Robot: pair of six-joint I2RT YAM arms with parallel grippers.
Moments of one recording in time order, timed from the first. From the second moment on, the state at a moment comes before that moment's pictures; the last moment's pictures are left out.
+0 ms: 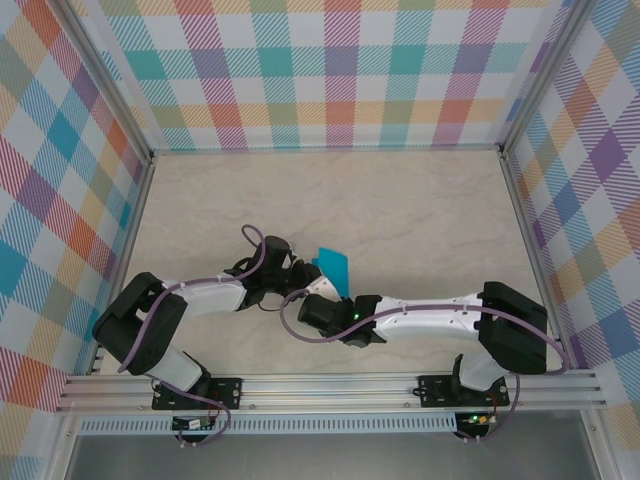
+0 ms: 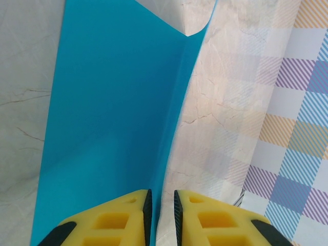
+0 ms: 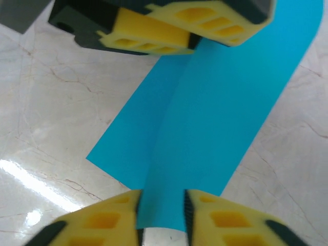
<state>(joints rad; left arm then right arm) -0.64 1.52 0.63 0.18 0.43 -1.20 1.29 1.55 0.93 -0.54 0.44 0.54</state>
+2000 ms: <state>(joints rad) -0.88 1.53 0.74 -0.40 -0.05 -1.12 0.88 1.44 0.79 -0.33 -0.24 0.55</state>
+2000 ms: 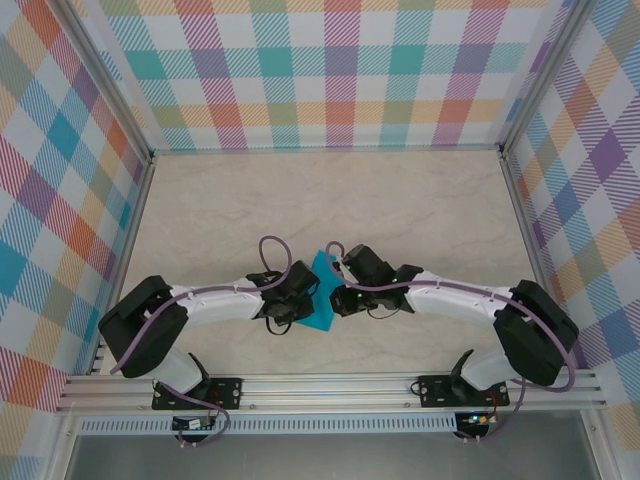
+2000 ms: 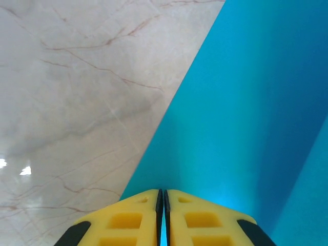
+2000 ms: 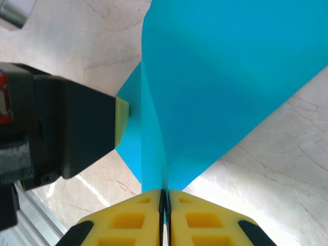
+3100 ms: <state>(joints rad) -0.88 1.52 0.74 -0.42 -0.06 -1.10 0.87 1.66 0.89 -0.36 -0.20 0.51</state>
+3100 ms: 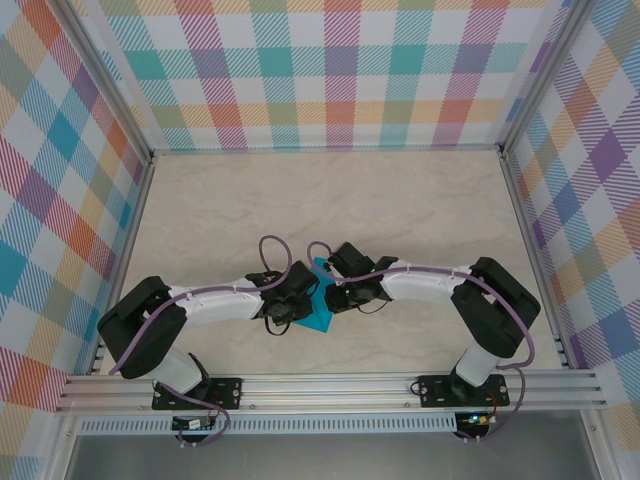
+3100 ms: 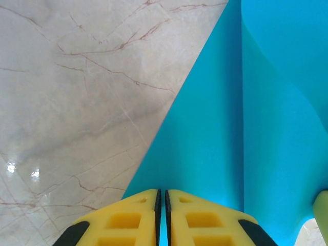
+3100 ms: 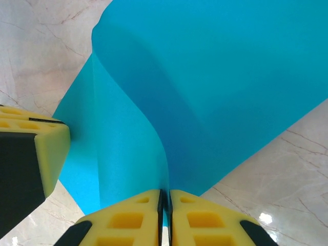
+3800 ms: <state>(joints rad) -0.88 1.51 0.73 -0.41 -0.07 -1.10 0.86 1.70 0.92 -0.36 -0.20 0.48</state>
